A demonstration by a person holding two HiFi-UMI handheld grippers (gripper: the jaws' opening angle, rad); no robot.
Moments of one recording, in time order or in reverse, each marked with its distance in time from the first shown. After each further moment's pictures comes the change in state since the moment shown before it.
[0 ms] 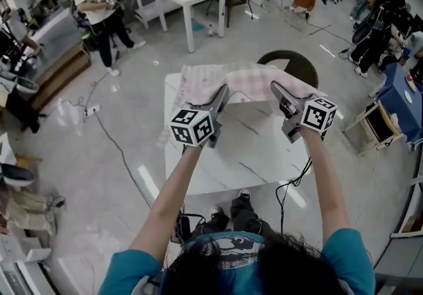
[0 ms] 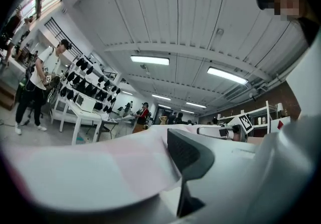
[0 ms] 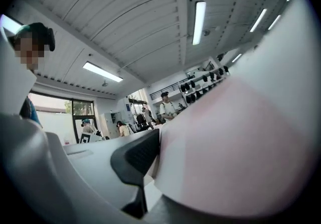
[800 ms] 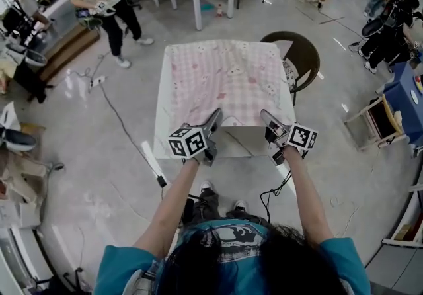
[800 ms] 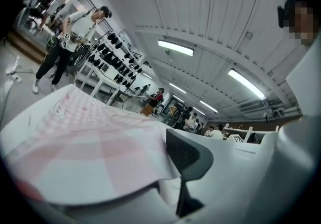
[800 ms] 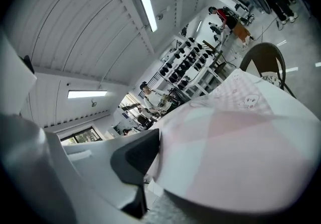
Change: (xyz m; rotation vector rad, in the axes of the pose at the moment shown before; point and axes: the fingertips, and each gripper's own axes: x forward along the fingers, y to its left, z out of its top) left arm -0.090 -0.087 -0.169 -0.336 0.130 0.144; right arm -0.131 0.008 -0.179 0.519 0.106 -0.035
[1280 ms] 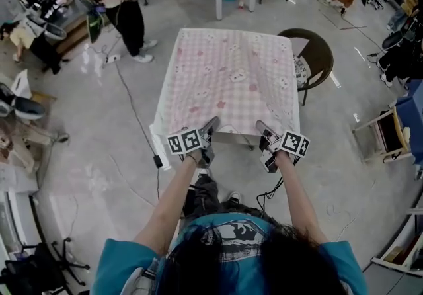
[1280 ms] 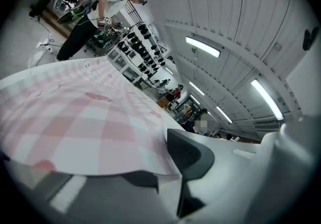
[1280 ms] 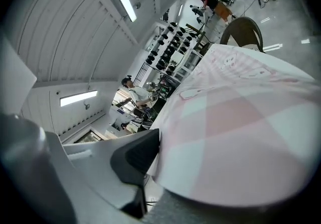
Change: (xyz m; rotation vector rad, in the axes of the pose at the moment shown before) left arm -0.036 0.020 -0.111 -0.287 0.063 0.151; right arm -0.037 -0.046 -0.082 0.192 0.134 -0.061
